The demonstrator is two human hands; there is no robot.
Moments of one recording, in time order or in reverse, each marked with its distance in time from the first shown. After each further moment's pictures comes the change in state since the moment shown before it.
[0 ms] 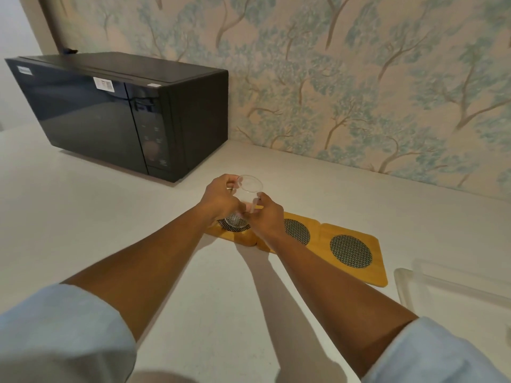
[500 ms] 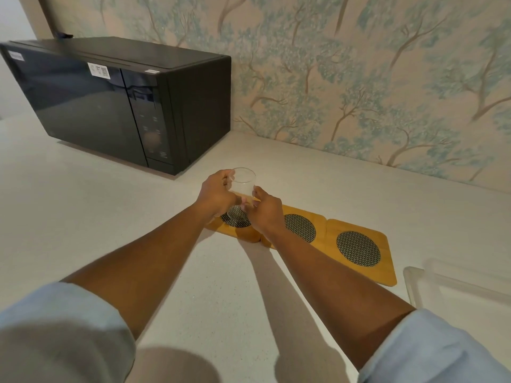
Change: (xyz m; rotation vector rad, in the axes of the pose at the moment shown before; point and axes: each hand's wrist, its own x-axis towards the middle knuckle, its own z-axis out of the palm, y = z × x) left_hand 0.010 -0.016 0.000 0.043 0.066 -0.038; right_hand 0.012 0.003 0.012 -0.074 -0.064 -0.075
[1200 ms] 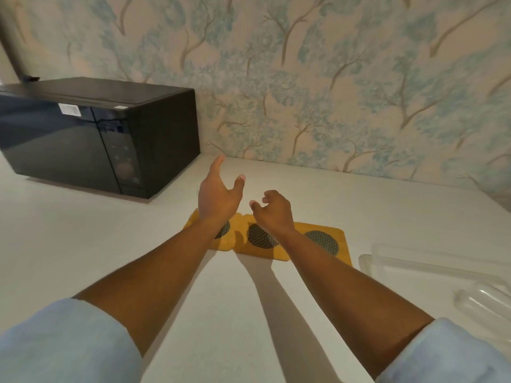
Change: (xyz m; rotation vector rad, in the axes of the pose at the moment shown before) left_hand -0.054 0.073 0.044 -0.005 0.294 0.379; right_hand -0.032 0.005 -0.093 -0.026 0.189 0.122
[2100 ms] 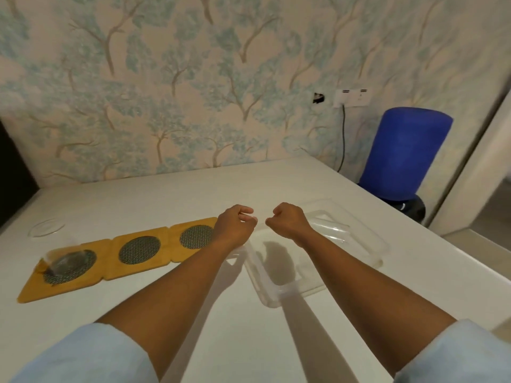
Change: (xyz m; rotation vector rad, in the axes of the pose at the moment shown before) left_hand -0.167 0.139 0.168 -0.155 -0.820 0.067; right_hand -0.126 0.126 -0.252 -0.212 0.225 0.466
